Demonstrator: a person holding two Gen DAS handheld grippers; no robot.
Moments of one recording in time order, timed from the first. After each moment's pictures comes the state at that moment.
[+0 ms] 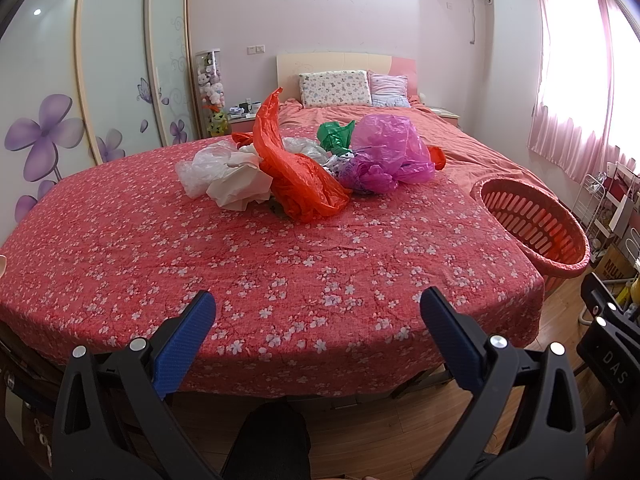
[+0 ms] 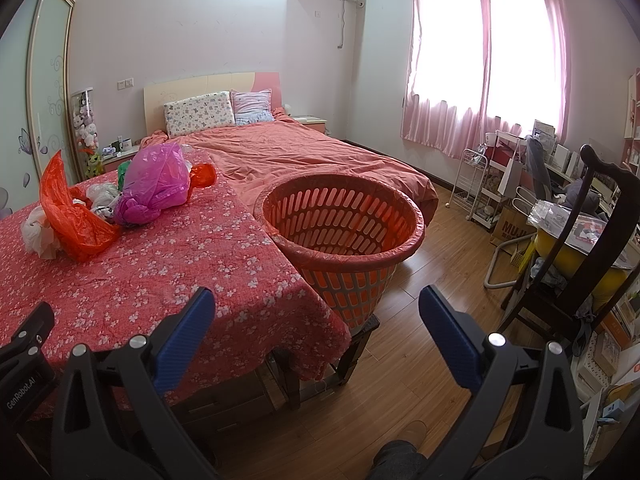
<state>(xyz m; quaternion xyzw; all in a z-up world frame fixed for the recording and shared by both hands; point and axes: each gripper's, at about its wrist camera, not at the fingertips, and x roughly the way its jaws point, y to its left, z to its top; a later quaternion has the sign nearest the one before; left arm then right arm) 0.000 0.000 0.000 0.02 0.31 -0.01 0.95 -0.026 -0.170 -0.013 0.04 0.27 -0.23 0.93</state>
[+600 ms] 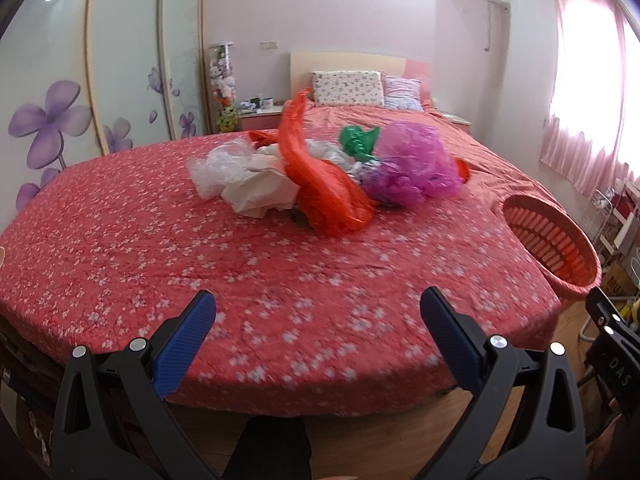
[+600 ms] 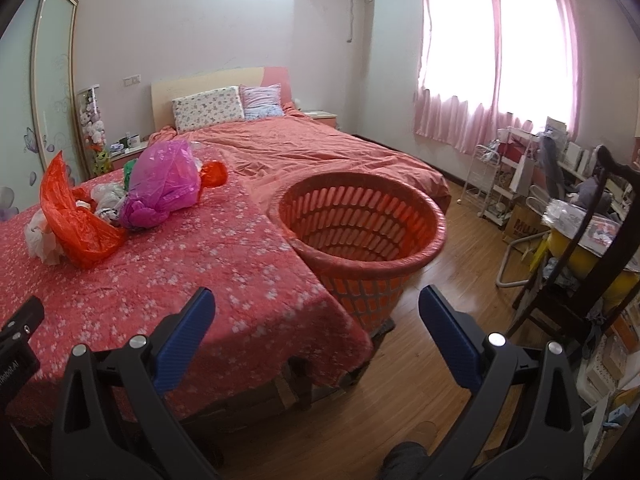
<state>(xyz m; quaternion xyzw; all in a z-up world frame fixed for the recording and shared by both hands) 0.027 0.024 0.002 -0.01 0.32 0.02 0.95 0.005 -0.167 -0.016 0.05 0.28 -0.21 0.93</state>
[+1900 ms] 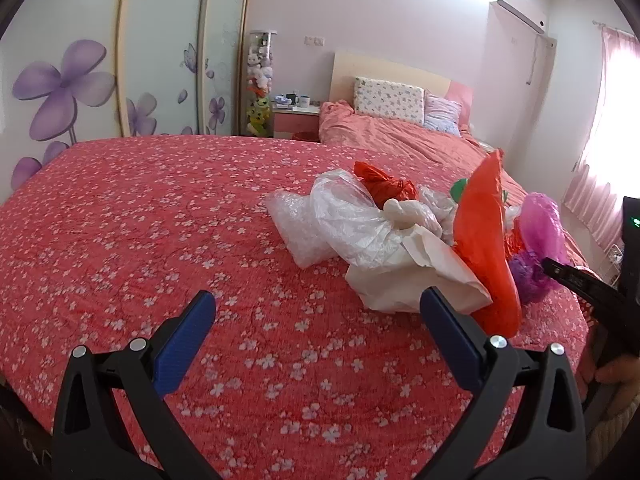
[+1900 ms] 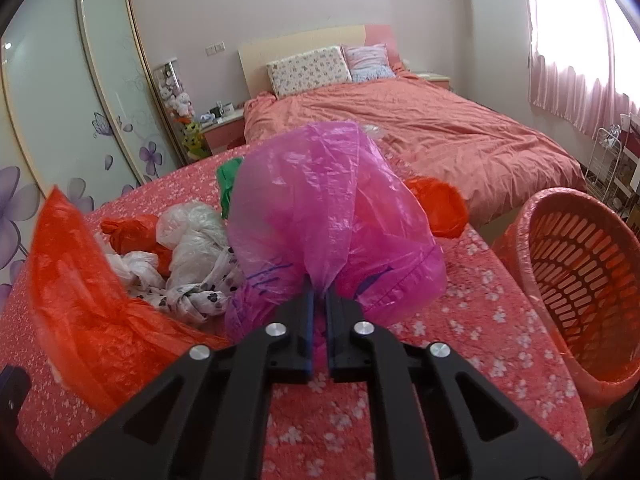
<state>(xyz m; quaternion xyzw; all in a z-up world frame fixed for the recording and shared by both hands) 0.132 0.164 0.006 -0.07 0.31 0.04 0.95 0.243 -0.086 -0.033 0.10 0.34 -0.02 0.93</state>
